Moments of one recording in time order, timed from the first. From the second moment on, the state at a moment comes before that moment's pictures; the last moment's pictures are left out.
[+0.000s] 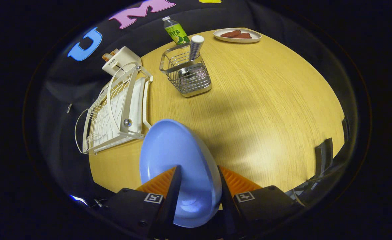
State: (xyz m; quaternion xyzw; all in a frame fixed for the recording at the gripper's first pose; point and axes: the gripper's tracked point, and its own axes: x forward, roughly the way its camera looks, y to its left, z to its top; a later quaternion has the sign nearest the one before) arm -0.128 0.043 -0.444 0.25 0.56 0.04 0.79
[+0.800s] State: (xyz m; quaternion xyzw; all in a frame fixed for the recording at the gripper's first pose) arm 0.000 -0.034 -0.362 0.13 0.42 0.07 0.90
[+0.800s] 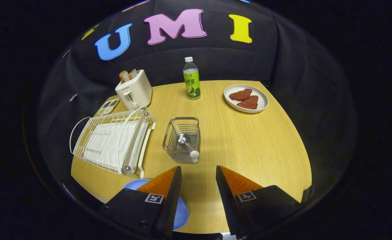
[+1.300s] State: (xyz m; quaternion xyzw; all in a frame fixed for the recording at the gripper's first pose) arm 0.040 -0.012 -0.375 0.12 0.44 0.12 0.88
